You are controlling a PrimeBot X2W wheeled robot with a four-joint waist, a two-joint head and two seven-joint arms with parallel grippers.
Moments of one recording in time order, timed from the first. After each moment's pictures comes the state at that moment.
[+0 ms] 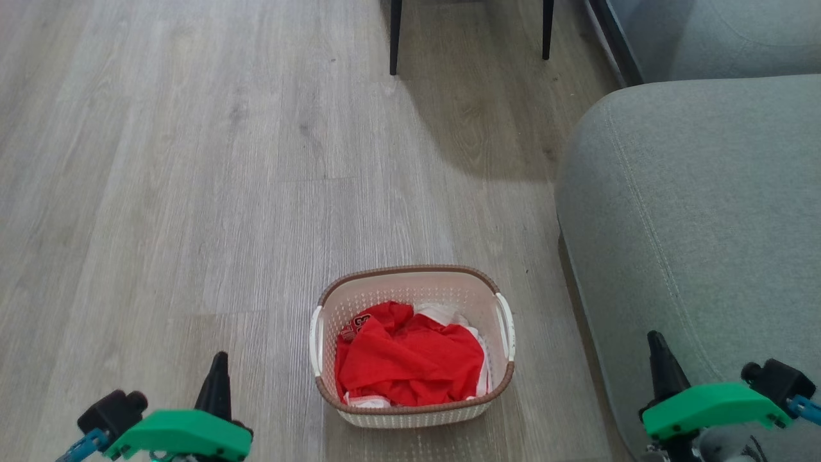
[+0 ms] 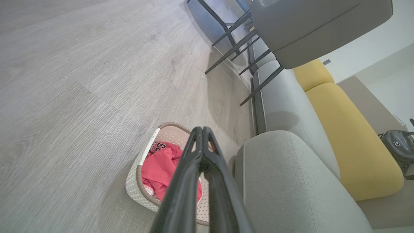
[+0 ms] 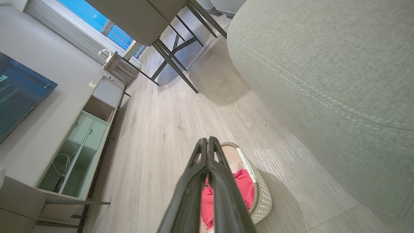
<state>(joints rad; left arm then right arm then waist) 0.09 0.05 -0.08 0.25 -0.87 -0.02 -0.11 0.06 -0.05 0.03 0.22 0.88 0.13 -0.12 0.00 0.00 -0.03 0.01</state>
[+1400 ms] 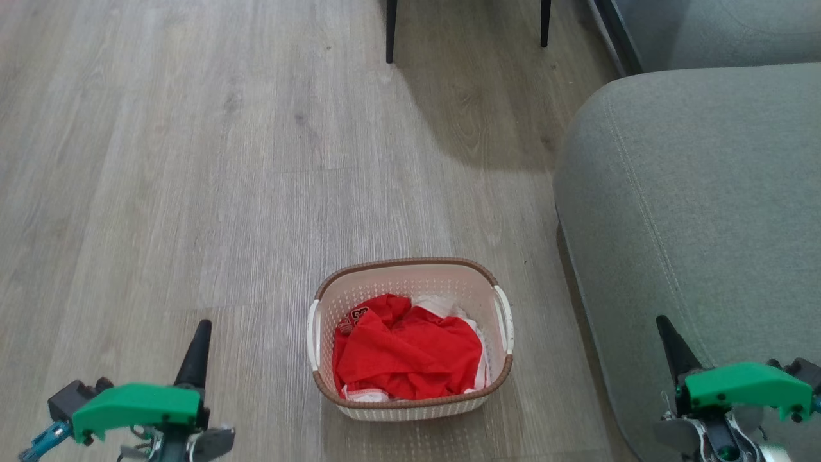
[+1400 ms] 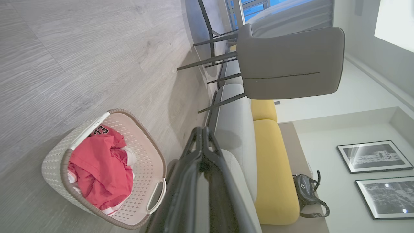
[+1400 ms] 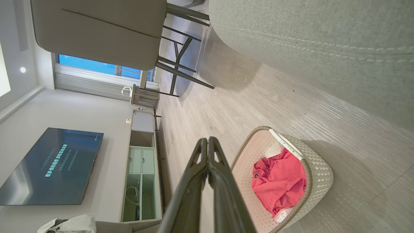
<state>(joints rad) 0.02 0.05 0.01 0.27 -1.32 -0.08 0.01 0.00 -0.05 -0.04 0.25 1.33 0.13 0.00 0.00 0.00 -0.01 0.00</state>
